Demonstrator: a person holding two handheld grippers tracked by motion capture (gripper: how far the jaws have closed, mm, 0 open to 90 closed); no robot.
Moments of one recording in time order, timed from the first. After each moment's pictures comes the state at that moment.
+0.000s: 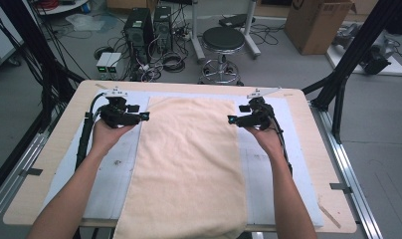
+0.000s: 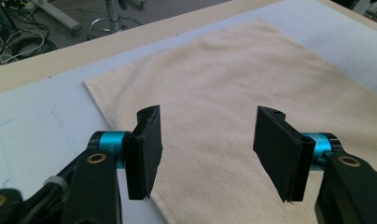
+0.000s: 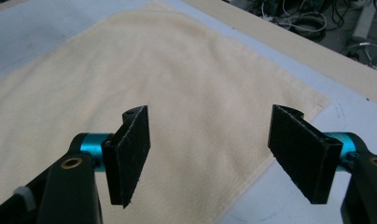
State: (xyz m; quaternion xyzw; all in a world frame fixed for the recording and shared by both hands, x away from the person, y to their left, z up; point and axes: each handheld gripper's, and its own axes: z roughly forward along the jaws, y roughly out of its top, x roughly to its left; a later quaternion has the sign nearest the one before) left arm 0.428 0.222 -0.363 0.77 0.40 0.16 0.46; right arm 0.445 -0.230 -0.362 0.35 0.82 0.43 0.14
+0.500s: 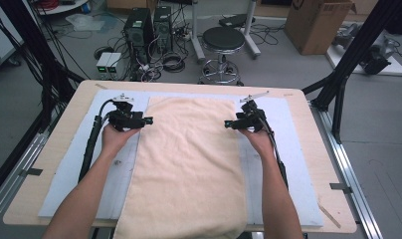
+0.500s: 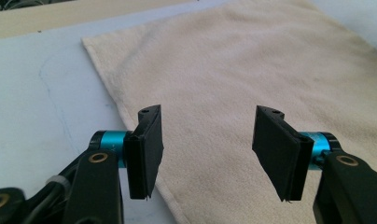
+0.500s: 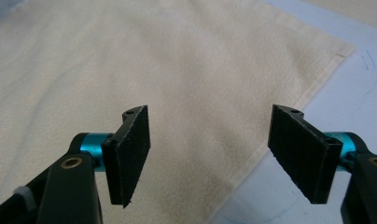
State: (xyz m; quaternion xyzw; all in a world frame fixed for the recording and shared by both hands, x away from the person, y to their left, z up) left arm 0.447 0.216 -0.408 0.77 0.44 0.14 0.43; right arm 0.471 -0.223 -0.407 0.39 0.83 0.39 0.10
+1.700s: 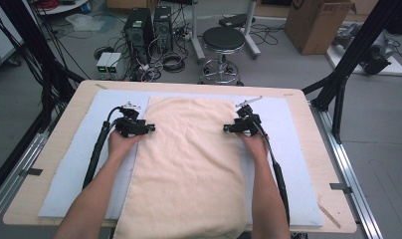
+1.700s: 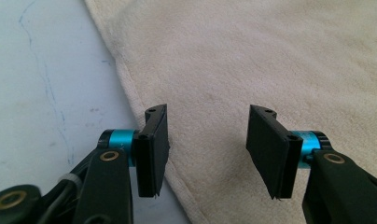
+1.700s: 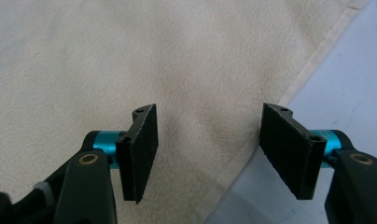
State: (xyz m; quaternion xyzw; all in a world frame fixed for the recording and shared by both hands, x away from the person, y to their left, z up) left arm 0.451 0.207 -0.440 0.78 0.47 0.15 0.39; right arm 0.479 -0.214 -0.435 0.43 0.83 0.35 0.11
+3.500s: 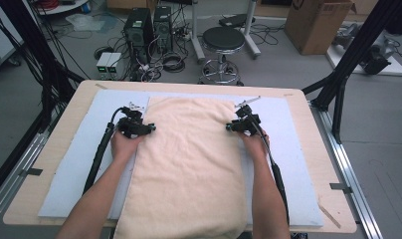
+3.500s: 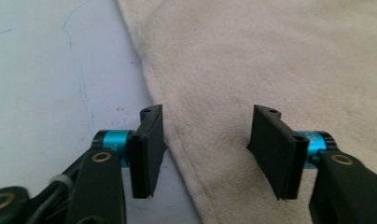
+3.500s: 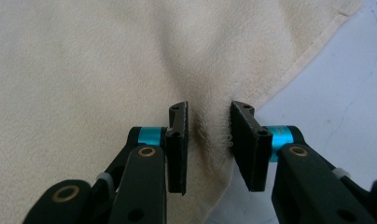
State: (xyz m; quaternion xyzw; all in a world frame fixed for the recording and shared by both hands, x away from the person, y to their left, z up) left arm 0.449 0.195 -0.441 0.77 0.49 0.22 0.35; right arm 0.478 -0.212 -0.434 0.42 0.84 0.33 0.12
